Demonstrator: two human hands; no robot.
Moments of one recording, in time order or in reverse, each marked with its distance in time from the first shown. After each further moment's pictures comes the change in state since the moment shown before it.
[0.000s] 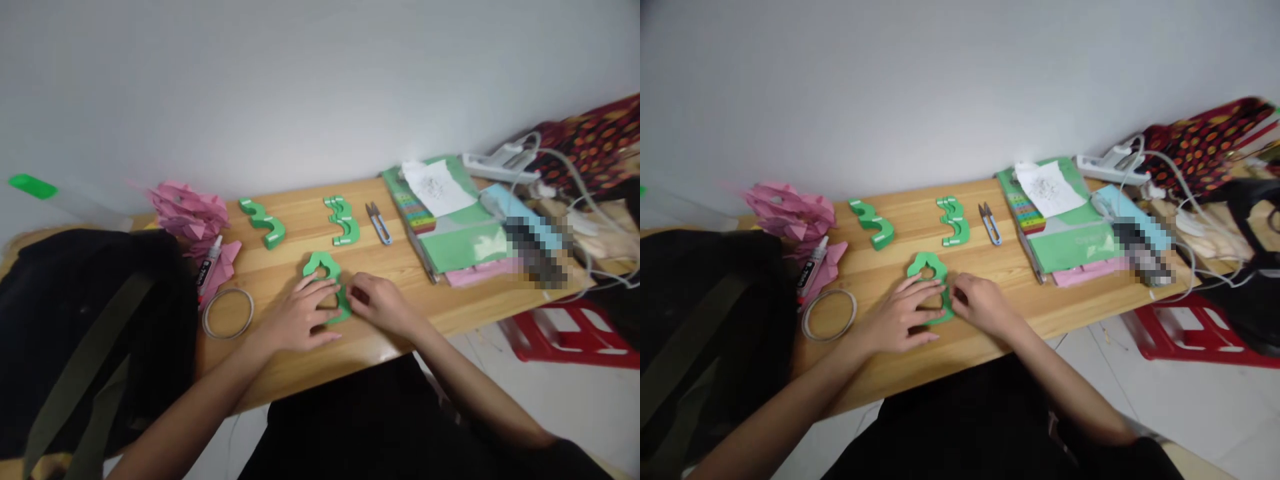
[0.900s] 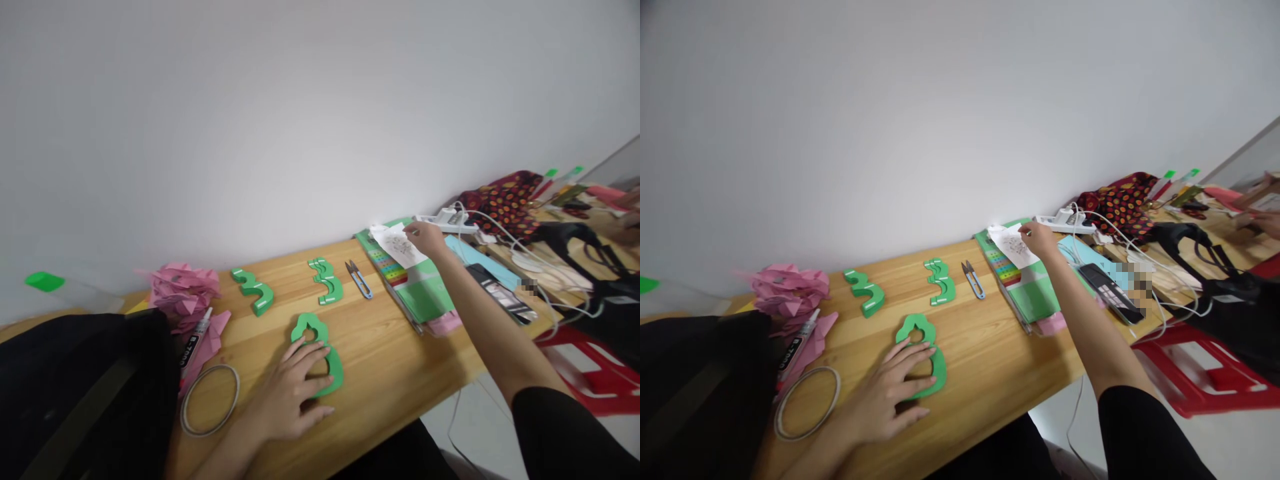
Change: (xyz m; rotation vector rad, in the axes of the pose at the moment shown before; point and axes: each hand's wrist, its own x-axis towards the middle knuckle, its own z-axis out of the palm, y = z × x) left_hand -0.002 -0.001 0.003 -0.024 0.039 -0.003; right_hand 0.085 0.178 -0.175 -0.248 0.628 0.475
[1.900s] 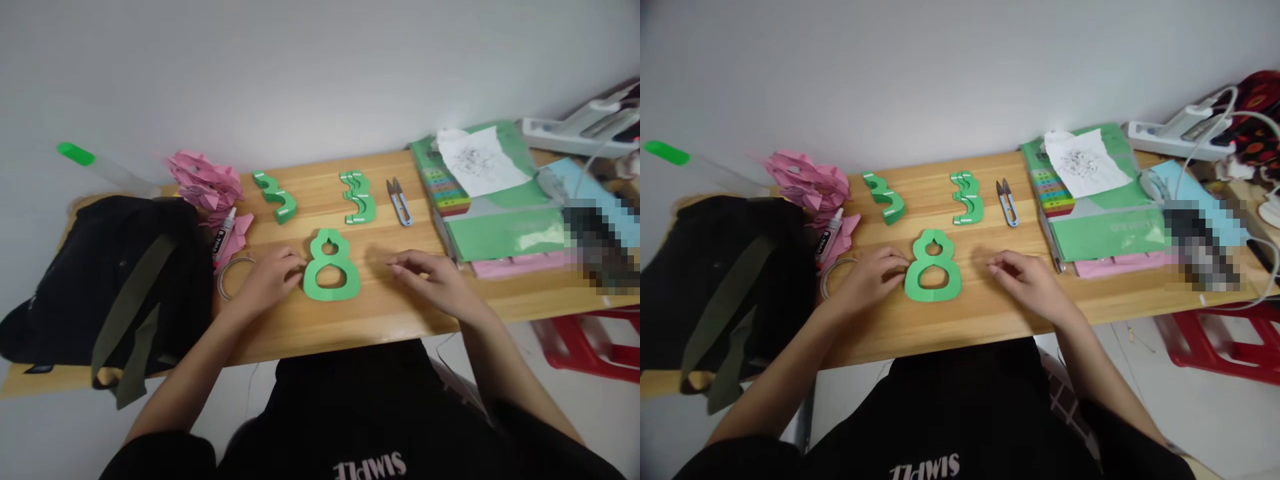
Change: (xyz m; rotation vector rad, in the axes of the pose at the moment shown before) left_hand -0.016 -0.008 -0.036 -0.016 -0.014 -0.533; right_hand -0.210 -0.080 -0.001 0.543 -0.643 -0.228
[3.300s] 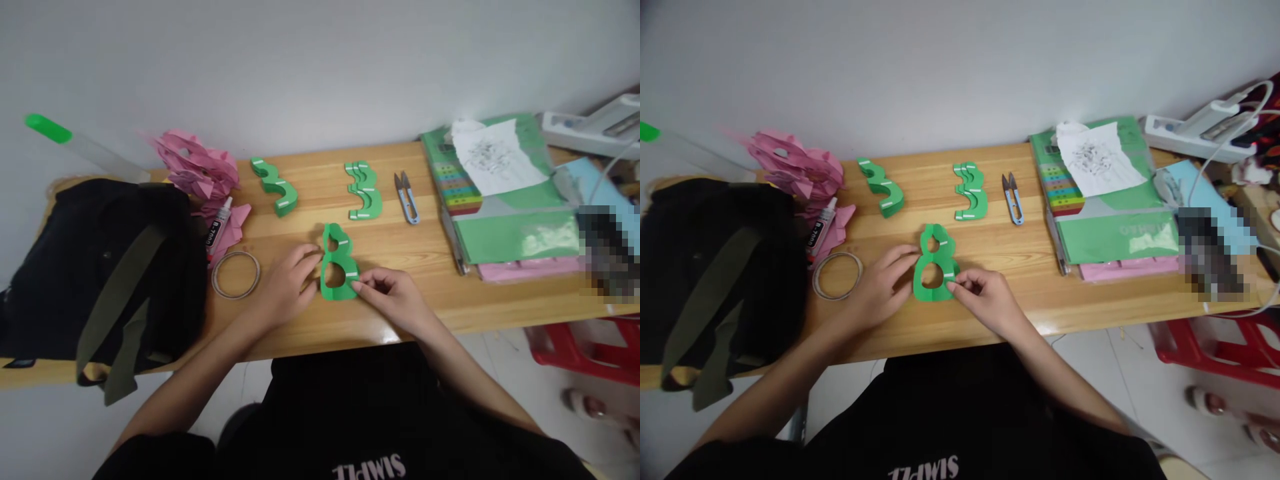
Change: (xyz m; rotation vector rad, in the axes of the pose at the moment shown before) left_hand -0.003 0.028 0.020 -0.021 0.065 -0.008; right_hand 0.001 -0.026 0.061 0.392 -0.093 0.187
